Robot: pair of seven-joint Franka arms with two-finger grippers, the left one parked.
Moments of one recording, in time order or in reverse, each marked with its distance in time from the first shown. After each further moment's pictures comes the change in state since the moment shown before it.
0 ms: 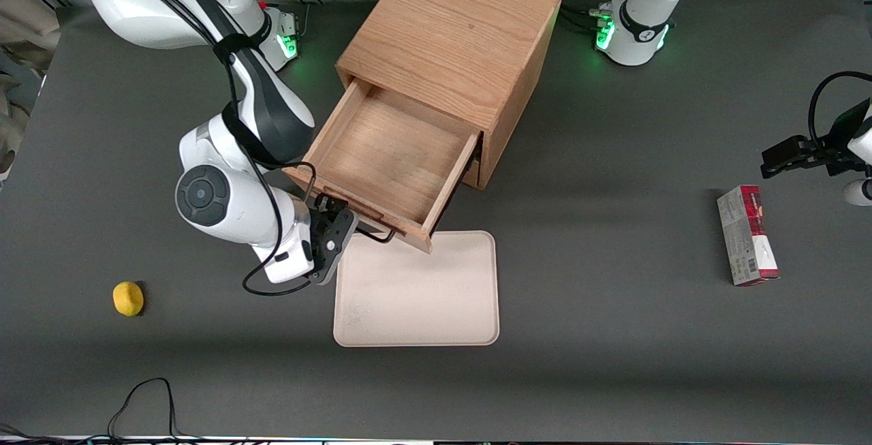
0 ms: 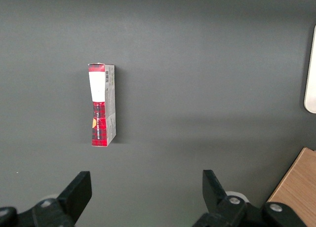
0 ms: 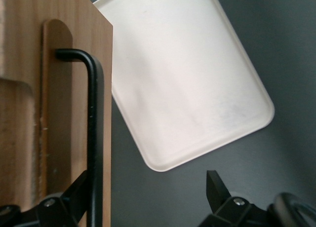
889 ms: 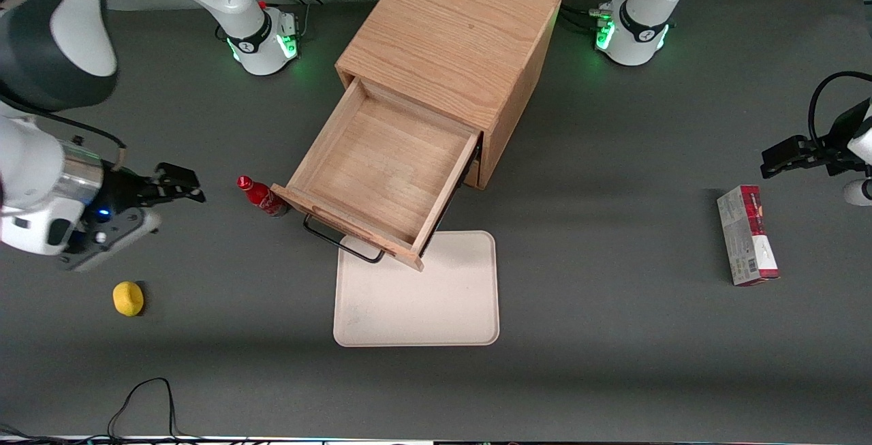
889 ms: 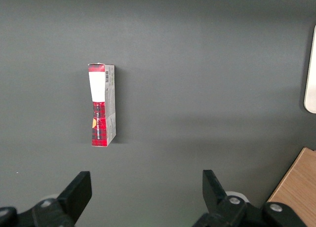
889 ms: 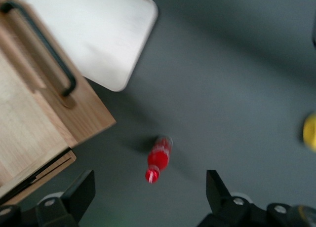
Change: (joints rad) arm -0.012 -0.291 -0.379 -0.001 0.094 -0.396 0.379
